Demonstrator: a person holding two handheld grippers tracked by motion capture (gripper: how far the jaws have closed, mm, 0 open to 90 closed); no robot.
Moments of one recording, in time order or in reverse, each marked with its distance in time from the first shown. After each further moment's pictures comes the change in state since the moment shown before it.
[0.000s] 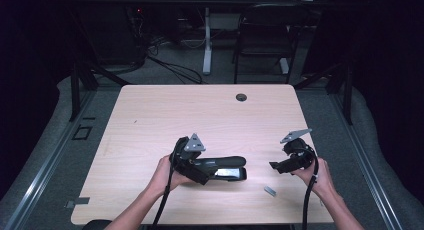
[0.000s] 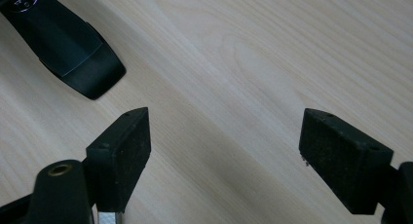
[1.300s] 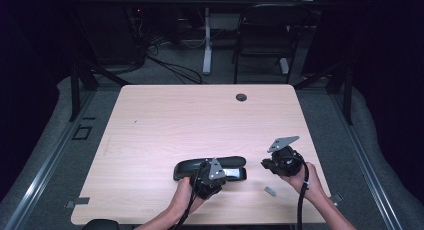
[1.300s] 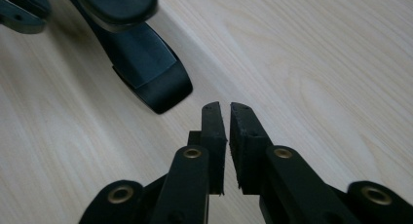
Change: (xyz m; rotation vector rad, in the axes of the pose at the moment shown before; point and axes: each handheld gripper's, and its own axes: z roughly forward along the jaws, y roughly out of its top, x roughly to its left) left arm -0.058 -0.023 0.056 0.049 0.049 0.018; right arm 0.041 0.008 0.004 -0.046 0.086 -0.131
